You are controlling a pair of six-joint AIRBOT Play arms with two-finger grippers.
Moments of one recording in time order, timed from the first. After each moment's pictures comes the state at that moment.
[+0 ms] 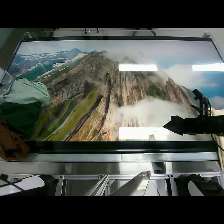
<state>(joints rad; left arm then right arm) 0.85 -1.48 1.47 0.85 -1.42 -1.23 -0.10 -0.78 0.62 -0.93 1.22 1.47</state>
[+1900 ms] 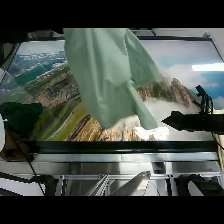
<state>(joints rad) -0.06 -1.69 2.00 -0.13 -1.60 -1.15 -0.10 -0.78 0.62 -0.87 1.15 1.46</state>
